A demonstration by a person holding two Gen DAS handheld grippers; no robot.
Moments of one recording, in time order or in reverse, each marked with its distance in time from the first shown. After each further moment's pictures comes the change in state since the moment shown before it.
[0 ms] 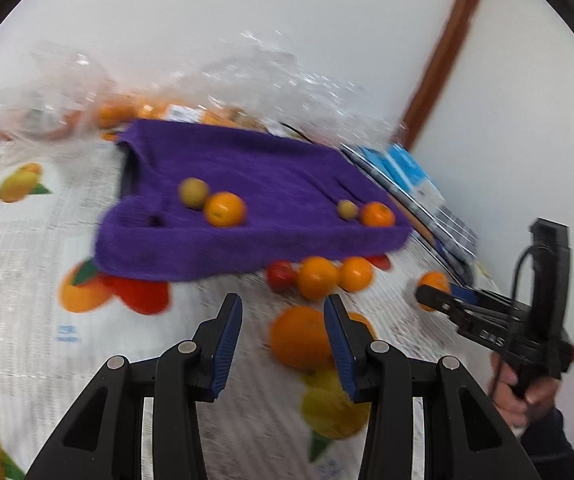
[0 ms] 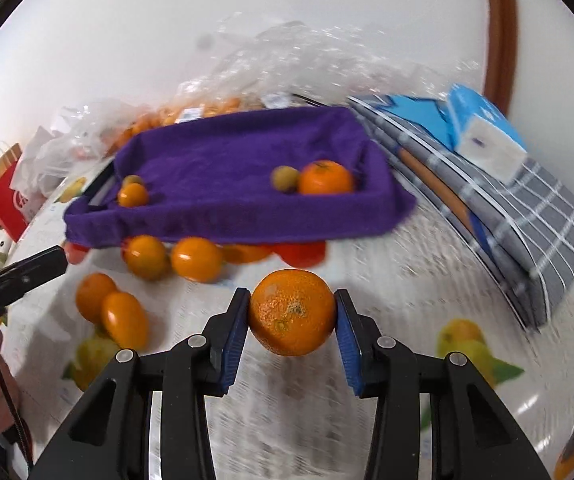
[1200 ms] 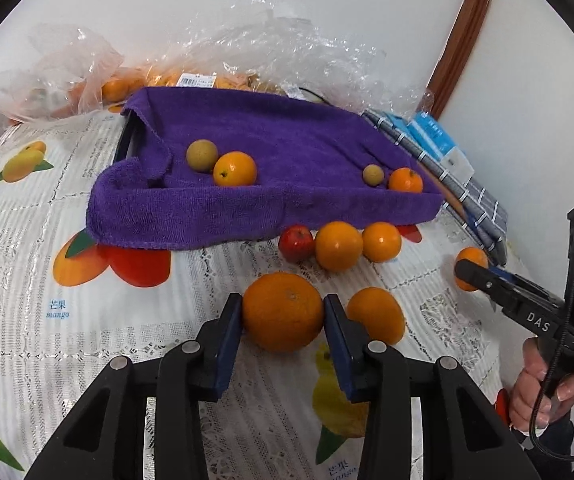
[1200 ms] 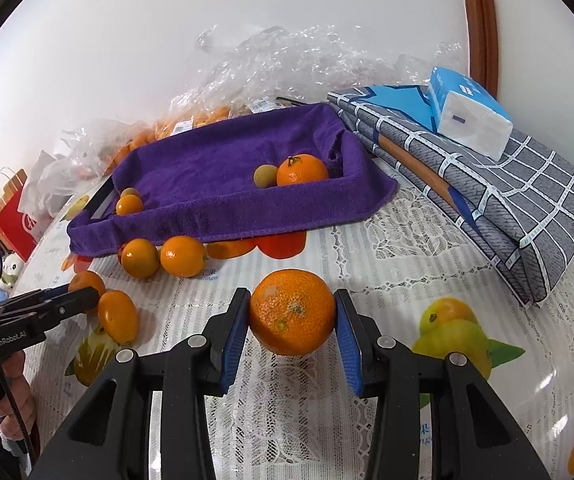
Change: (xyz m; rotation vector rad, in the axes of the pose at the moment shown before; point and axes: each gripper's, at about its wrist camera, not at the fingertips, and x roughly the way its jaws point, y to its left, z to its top) left arm 0.020 -0.003 -0.008 -0.005 0.075 0.125; right arm -0.005 -0.015 -0.006 0.068 -0.035 0.053
